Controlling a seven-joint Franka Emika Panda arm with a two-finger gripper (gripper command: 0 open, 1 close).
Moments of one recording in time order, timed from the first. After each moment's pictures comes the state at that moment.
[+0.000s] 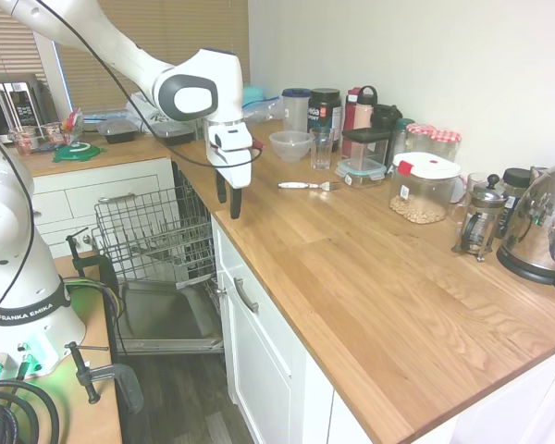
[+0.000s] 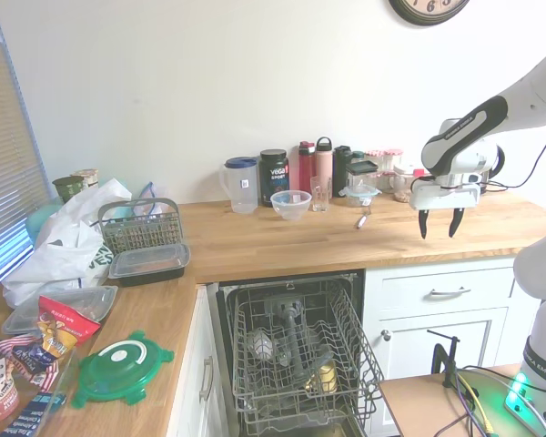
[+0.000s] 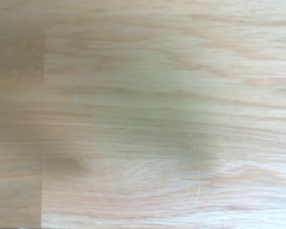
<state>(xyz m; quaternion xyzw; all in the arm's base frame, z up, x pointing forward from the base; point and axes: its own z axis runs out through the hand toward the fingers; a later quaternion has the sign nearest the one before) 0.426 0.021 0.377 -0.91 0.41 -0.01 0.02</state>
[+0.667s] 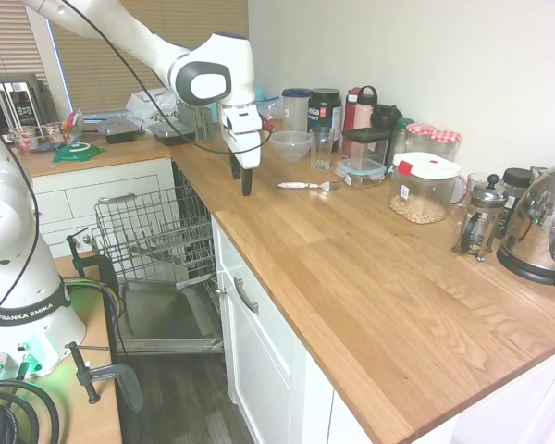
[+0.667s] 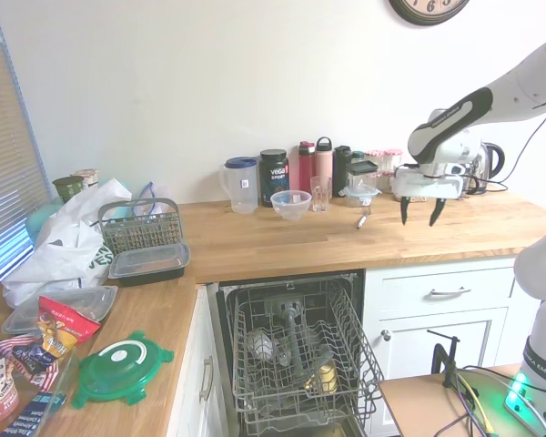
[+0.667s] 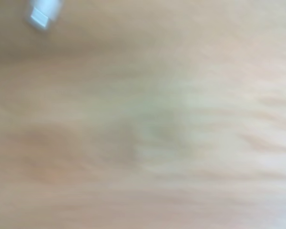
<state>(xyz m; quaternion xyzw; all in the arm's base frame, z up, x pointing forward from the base) 0.479 0.070 0.413 -0.89 0.44 -0.03 0.07</state>
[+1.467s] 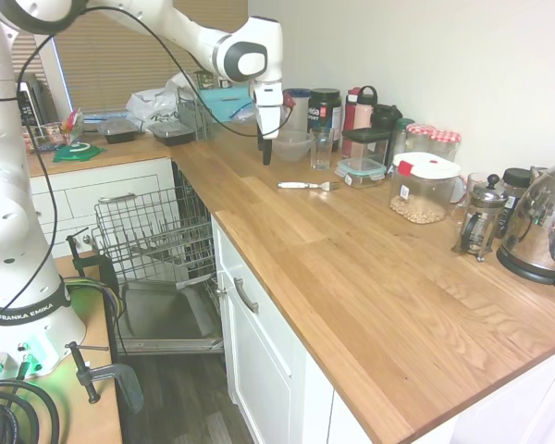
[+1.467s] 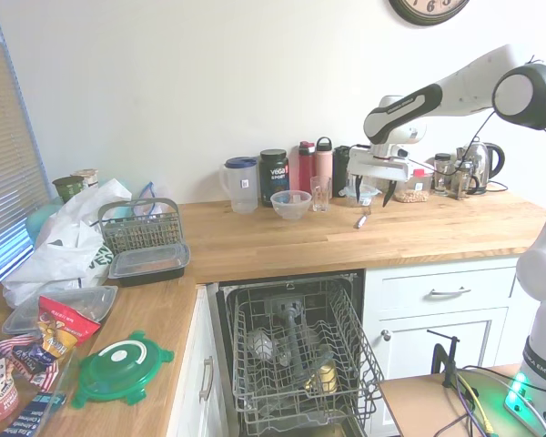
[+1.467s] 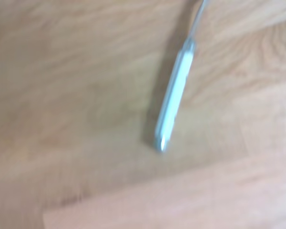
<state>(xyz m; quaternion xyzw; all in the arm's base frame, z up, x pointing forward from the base) 0.609 0.154 0.434 -0.84 0.54 0.00 0.07</state>
